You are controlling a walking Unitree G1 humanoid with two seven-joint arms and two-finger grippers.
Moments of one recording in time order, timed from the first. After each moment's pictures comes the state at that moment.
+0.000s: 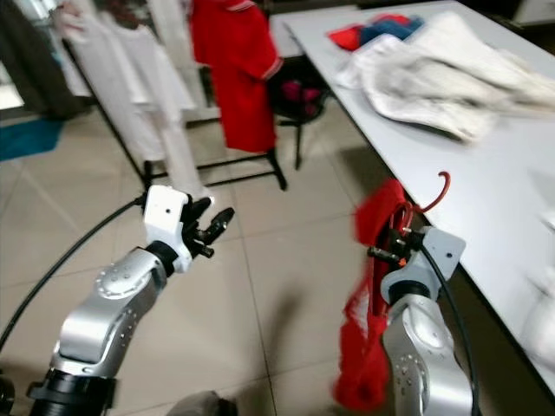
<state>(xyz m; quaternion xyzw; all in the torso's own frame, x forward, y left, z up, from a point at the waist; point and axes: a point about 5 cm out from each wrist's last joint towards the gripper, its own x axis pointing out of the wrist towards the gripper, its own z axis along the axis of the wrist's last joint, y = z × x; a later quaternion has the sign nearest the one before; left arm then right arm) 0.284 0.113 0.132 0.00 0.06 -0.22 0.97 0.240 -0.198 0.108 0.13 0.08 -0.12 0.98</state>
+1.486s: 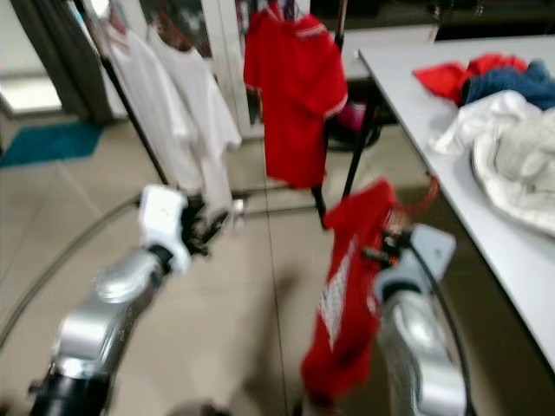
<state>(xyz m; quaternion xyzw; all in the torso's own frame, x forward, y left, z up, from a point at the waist) 0.283 0.110 0.128 0.00 0.07 -0.23 0.97 0.241 -0.195 0.104 0.12 0.10 -0.12 0.98</state>
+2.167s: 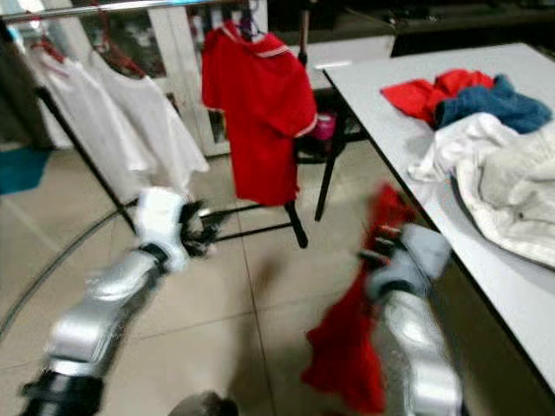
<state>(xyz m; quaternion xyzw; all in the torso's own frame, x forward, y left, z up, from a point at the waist) 0.285 0.126 0.125 0.01 0.08 -0.20 0.98 0.244 -0.177 0.106 0.11 0.10 -0.07 0.99</state>
